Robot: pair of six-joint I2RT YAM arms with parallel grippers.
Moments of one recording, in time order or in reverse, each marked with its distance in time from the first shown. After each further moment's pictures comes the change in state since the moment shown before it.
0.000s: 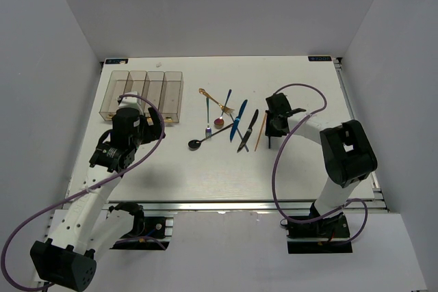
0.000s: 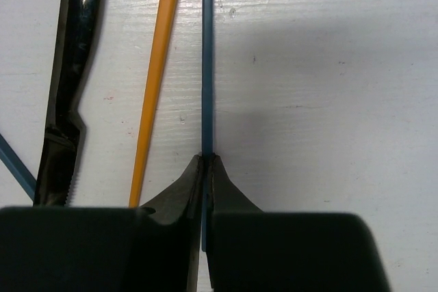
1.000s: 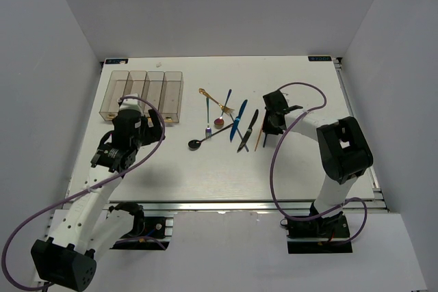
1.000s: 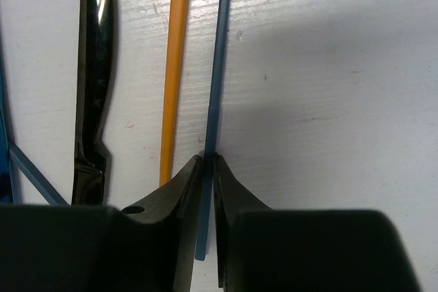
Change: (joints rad) left arm 0.000 0.000 -0.033 0.007 -0.021 0.000; right arm 0.005 0.045 0.062 -0.008 0.026 0.129
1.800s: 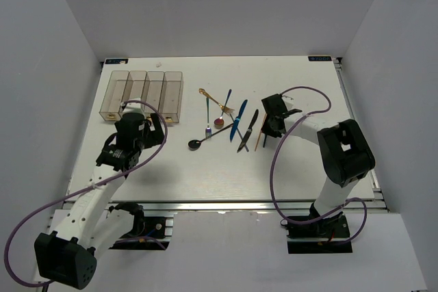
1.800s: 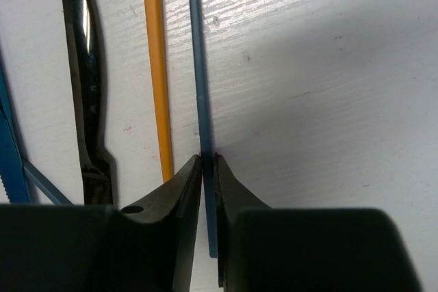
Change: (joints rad) left arm 0.001 0.020 -0.072 0.062 -0.031 0.014; right arm 0.034 -0.035 -0.044 0.029 0.090 0.183
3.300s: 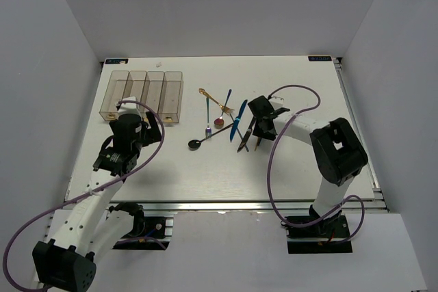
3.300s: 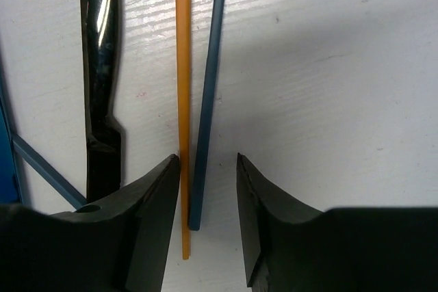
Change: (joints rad) left arm 0.001 -0.052 -0.004 0.023 -0.067 0.014; right arm 0.109 0.040 0.084 -0.130 0.115 0.013
